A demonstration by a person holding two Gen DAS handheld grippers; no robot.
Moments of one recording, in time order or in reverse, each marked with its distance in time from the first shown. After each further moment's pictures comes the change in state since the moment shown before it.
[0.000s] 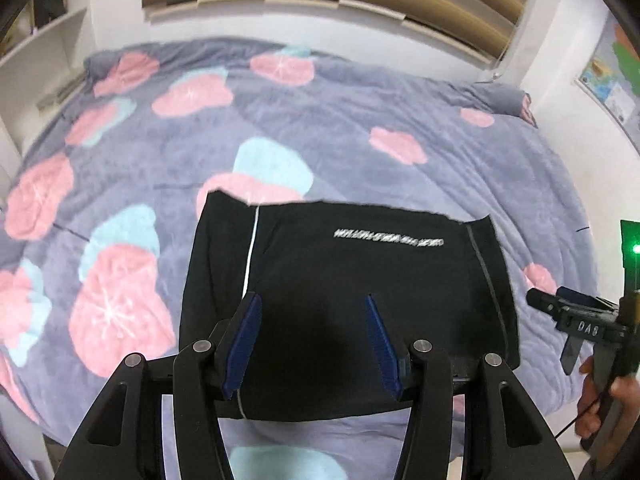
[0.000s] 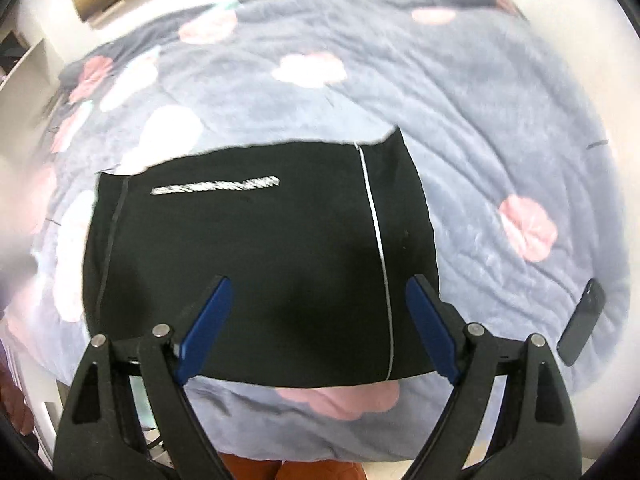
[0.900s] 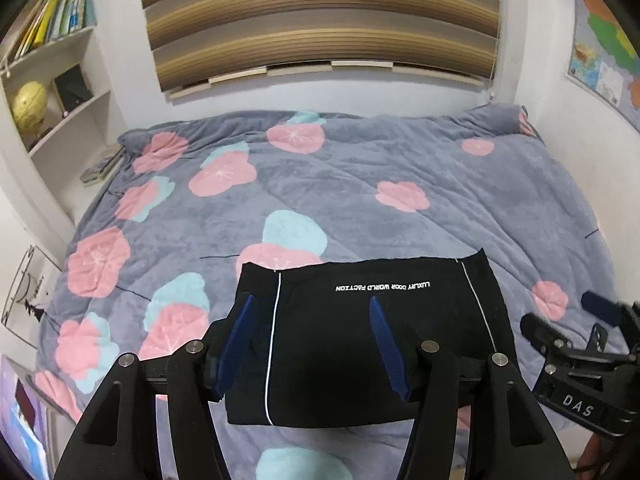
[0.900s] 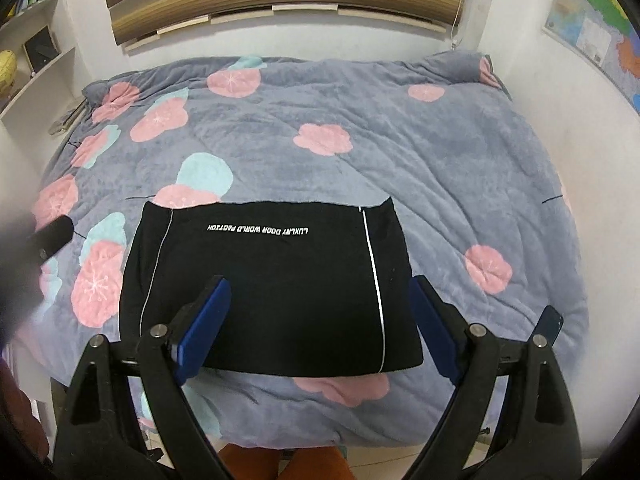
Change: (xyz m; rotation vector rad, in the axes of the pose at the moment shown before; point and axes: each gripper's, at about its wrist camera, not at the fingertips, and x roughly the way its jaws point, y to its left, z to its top) left arm -0.100 -0.076 0.017 0.087 -0.158 0.183; right arm -0.119 0.056 -0.025 -0.060 -0.175 -0.060
